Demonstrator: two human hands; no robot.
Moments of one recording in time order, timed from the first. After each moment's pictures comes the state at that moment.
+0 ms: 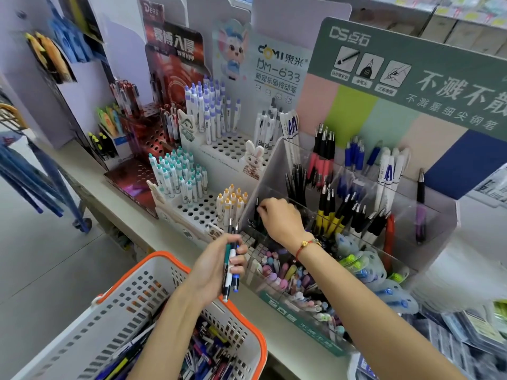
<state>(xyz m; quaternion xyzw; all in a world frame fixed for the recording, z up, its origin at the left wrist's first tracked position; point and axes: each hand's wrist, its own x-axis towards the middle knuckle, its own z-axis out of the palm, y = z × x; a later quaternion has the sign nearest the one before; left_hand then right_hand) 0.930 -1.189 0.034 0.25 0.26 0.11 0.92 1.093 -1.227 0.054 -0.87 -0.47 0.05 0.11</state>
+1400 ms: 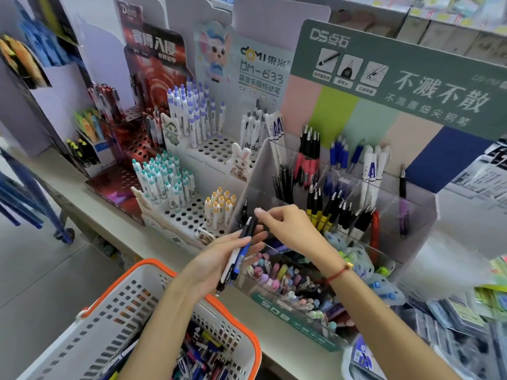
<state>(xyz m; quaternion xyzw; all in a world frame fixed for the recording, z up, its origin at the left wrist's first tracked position) 0.944 -1.189 0.056 0.39 0.22 0.06 0.89 1.084 -1.278 0.097 -0.85 -0.39 0.21 0.29</state>
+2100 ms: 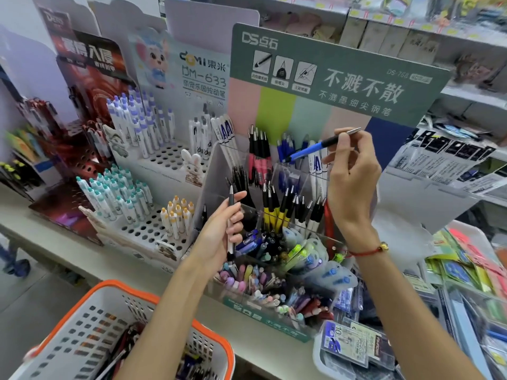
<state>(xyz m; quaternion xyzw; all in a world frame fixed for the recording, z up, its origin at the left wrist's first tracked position) 1.019 -1.217 0.084 0.41 0.18 0.14 0.88 1.151 -1.351 0.168 -0.73 -0.29 -0.26 0.56</state>
